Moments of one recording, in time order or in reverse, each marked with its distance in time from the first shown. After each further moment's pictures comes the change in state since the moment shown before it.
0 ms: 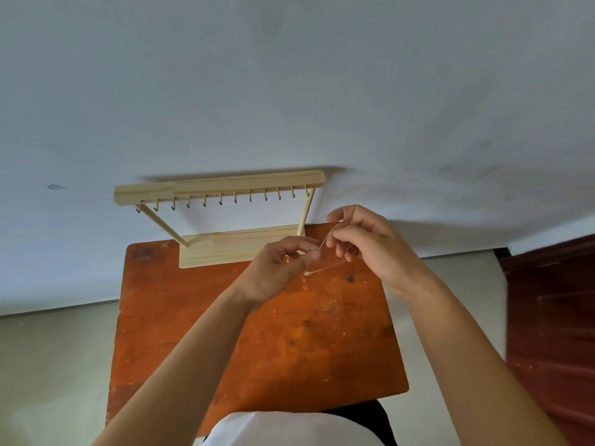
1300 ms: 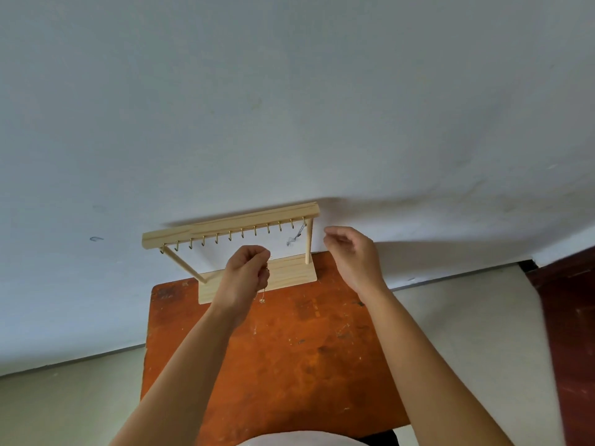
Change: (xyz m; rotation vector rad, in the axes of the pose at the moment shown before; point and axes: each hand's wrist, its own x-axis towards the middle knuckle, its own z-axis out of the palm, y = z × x) left_hand -0.007 0.015 -0.039 -0.139 0.428 -0.115; right_hand 0.044 0.043 0.023 -0.045 0.425 -0.127
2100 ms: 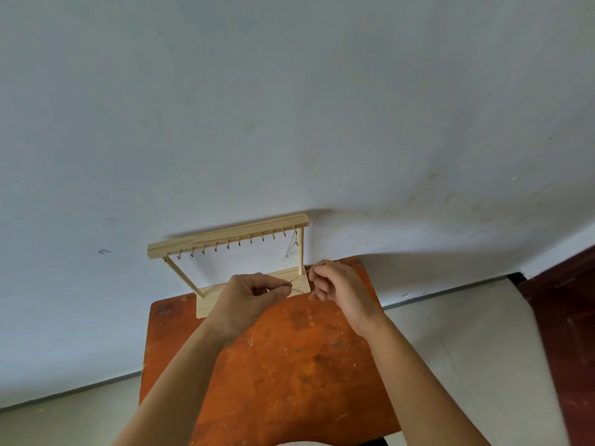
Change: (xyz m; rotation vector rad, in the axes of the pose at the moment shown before) left_hand -0.056 0.016 -0.003 0.294 -0.229 0.196; right_hand -0.062 -0.018 -0.014 0.323 -0.367 0.043
